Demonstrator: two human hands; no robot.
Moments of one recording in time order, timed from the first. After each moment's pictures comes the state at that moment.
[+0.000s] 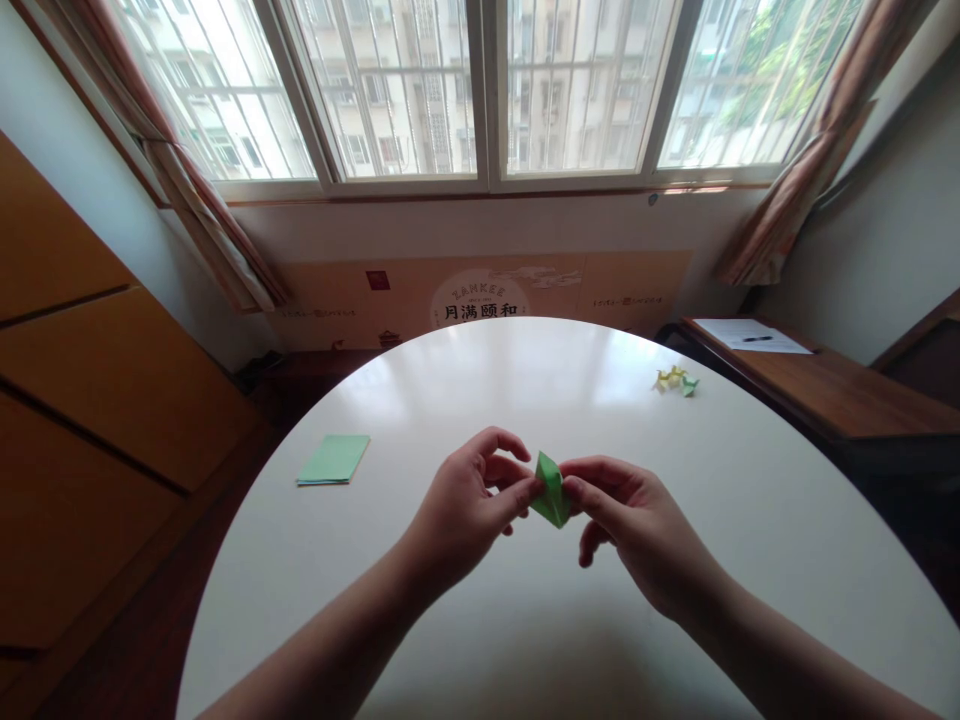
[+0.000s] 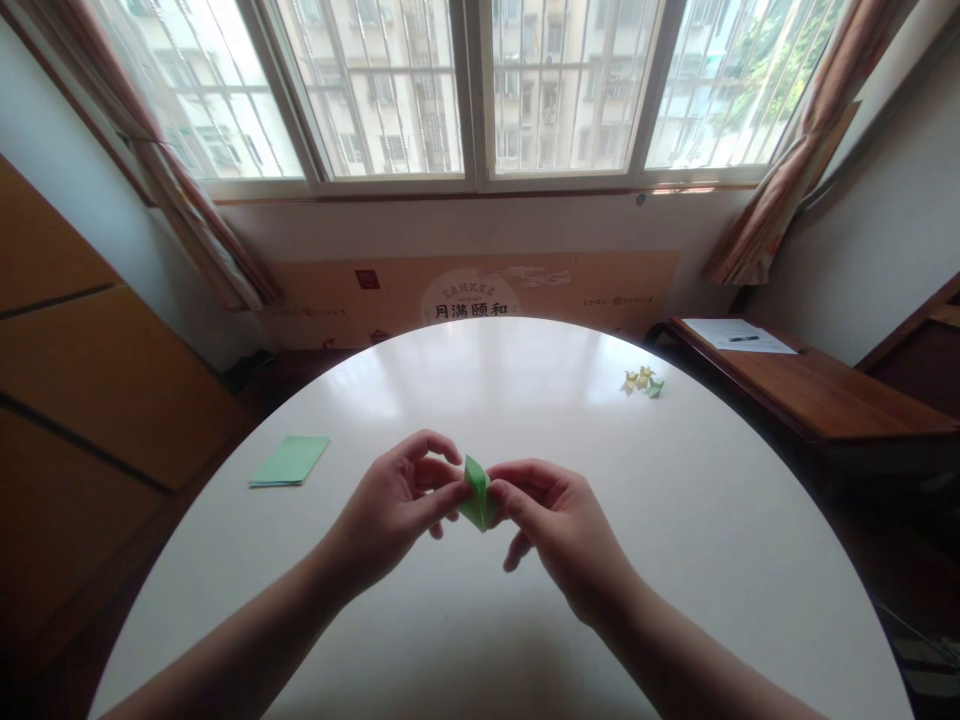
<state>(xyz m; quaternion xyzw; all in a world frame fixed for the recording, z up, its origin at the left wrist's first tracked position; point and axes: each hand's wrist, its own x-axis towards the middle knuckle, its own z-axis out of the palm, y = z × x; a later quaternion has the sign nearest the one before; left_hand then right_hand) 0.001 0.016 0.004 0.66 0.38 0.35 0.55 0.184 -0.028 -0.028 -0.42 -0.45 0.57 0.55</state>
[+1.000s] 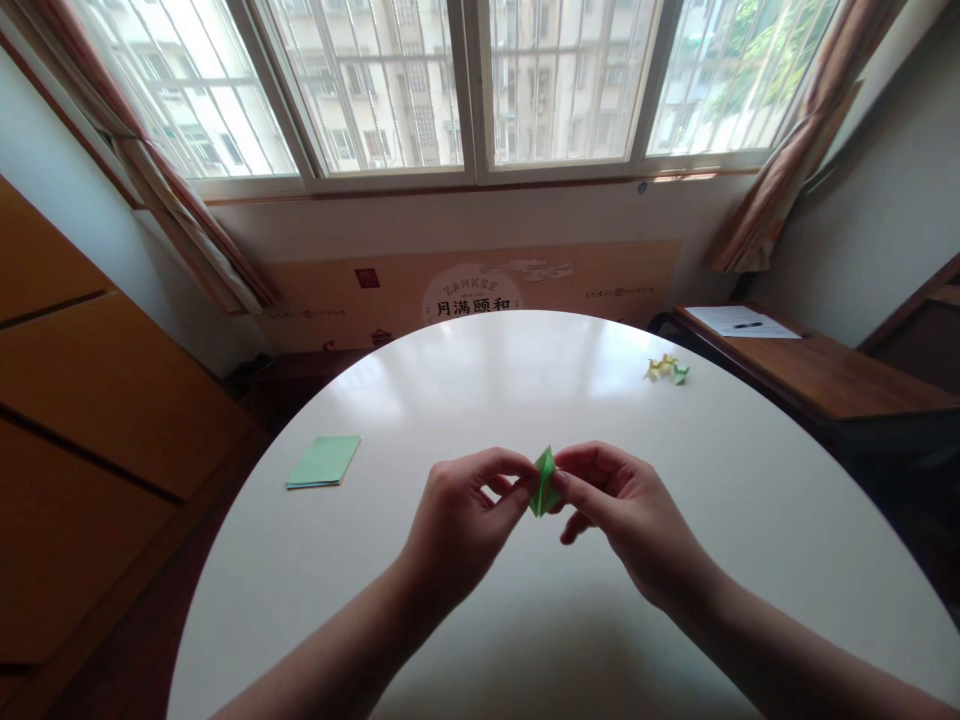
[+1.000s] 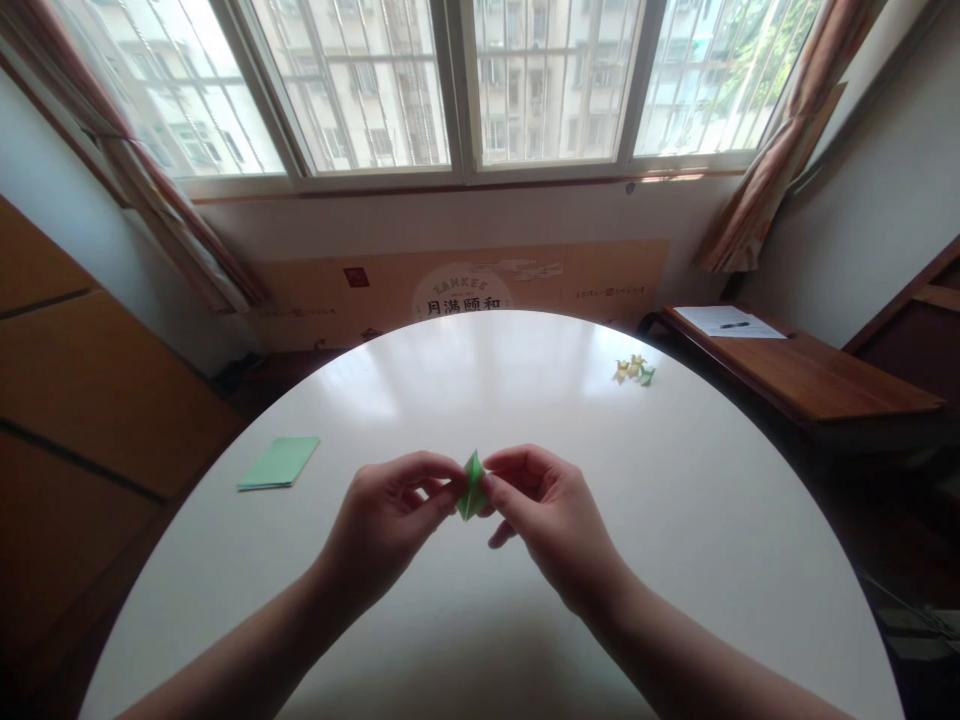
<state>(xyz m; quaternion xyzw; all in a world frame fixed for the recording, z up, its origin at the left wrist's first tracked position) 0.010 0.008 -0.006 0.76 0.36 0.40 0.36 0.184 -0.031 -0.028 -0.42 -0.45 0.55 0.57</state>
